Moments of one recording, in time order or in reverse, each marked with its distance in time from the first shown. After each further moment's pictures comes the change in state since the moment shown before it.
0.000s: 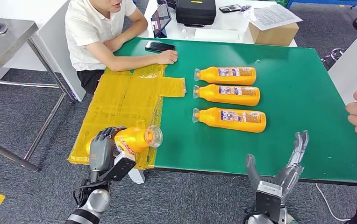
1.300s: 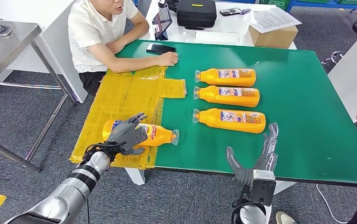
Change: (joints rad) left arm -0.423 0.023 0.016 0.571 -0.032 -0.626 0.066; right arm -0.105 -0.086 0.148 0.176 -0.263 0.083 0.000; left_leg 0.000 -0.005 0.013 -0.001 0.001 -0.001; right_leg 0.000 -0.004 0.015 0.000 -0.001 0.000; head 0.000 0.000
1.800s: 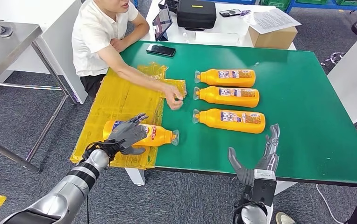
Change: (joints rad) left arm -0.008 0.002 -0.007 0.036 0.037 -0.052 -0.023; right arm 0.000 -0.004 -0.019 0.017 0.002 -0.011 0.000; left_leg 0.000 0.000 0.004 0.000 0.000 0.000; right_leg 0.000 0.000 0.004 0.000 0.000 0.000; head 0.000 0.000
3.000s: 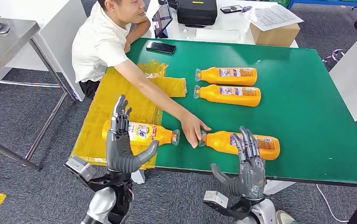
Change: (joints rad) left arm 0.500 -0.162 -0.185 -0.935 0.802 0.215 -0.298; right arm 0.047 0.030 -0.120 -0.003 0.850 -0.064 0.000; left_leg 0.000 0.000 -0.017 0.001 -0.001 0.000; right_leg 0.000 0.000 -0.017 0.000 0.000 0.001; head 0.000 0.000
